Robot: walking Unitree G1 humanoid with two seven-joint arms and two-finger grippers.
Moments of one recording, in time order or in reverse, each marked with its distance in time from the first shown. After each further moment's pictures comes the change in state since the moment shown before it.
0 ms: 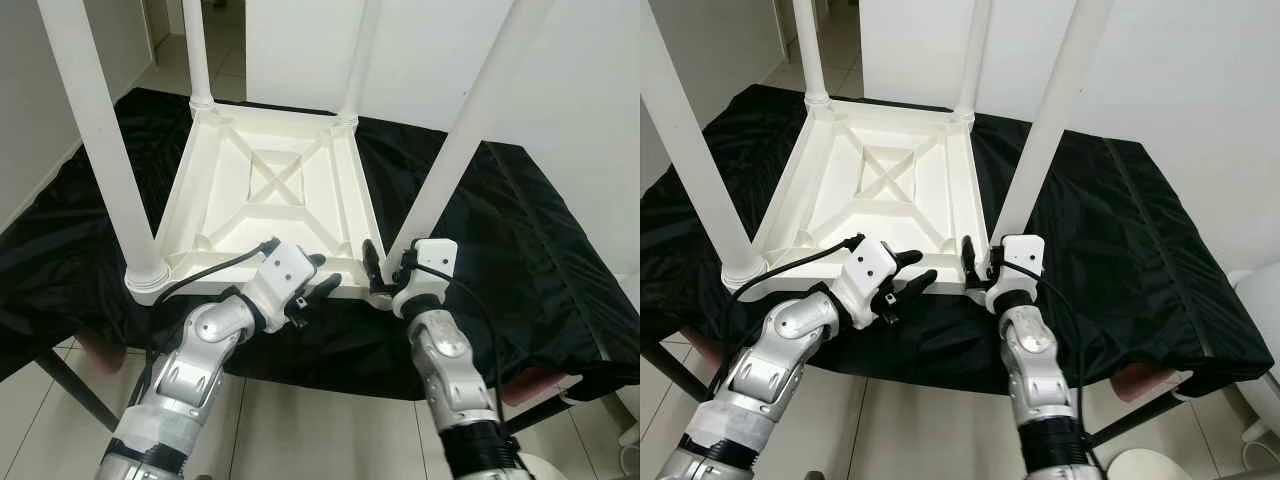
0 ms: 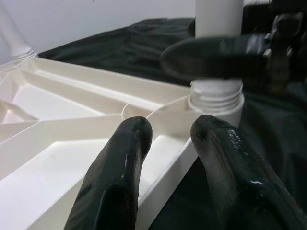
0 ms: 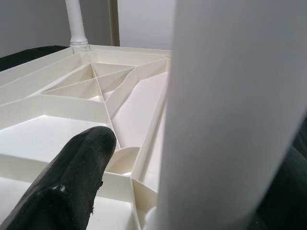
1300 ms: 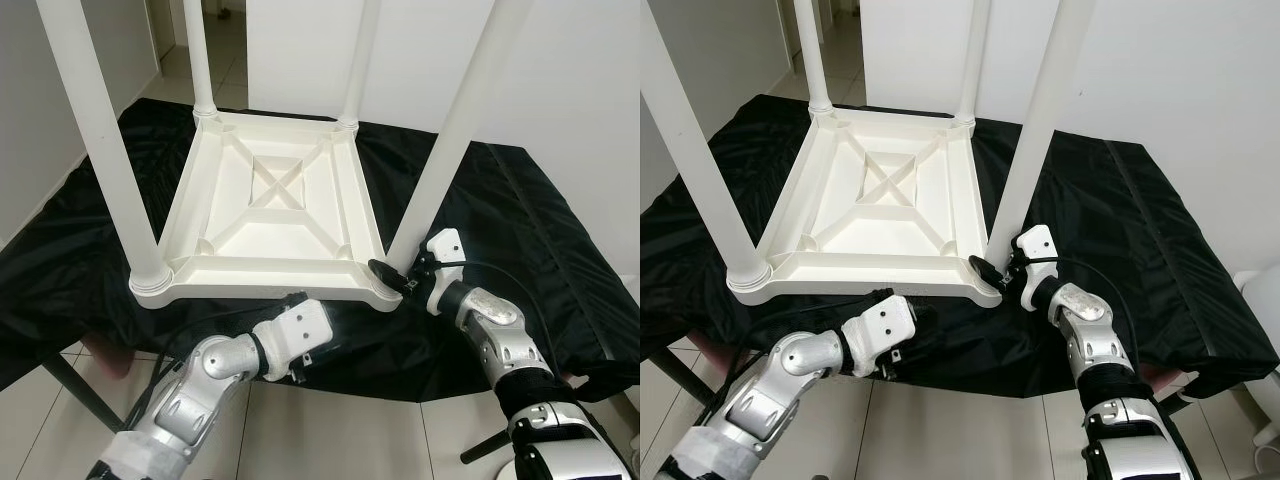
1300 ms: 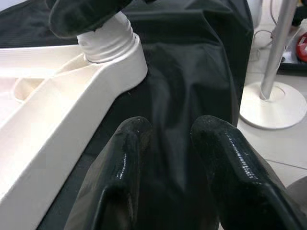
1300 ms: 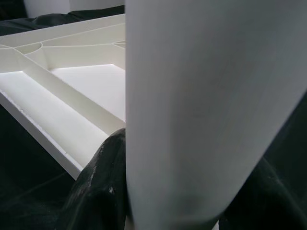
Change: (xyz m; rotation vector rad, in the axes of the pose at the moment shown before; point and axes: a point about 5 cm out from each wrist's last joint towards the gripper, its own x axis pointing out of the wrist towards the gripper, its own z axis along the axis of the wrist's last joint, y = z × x) left arm -0.011 -0.045 -0.019 0.099 0.116 -0.298; right arm 0.020 -0.047 -0.014 -0.124 0.155 0.491
